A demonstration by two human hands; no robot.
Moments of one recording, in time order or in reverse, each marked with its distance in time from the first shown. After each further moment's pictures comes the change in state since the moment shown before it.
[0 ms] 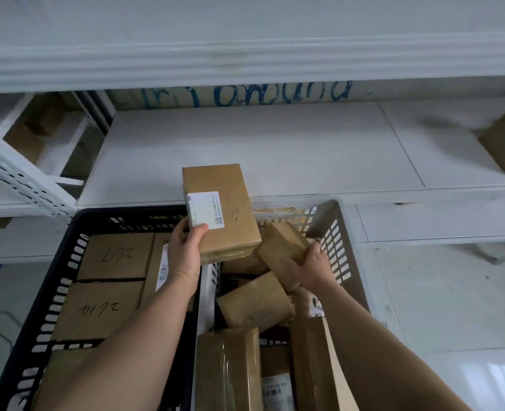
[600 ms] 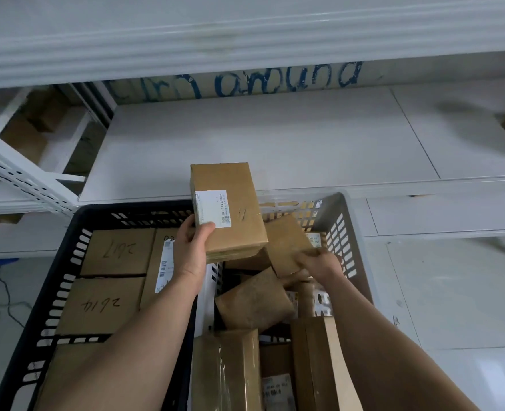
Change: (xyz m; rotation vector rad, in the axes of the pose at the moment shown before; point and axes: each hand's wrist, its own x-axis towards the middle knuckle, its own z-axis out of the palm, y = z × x) left_hand 0.004 -0.015 0.010 0.070 0.002 -0.020; right_hand 0.024 0.019 0.004 0.347 -0.139 0.225
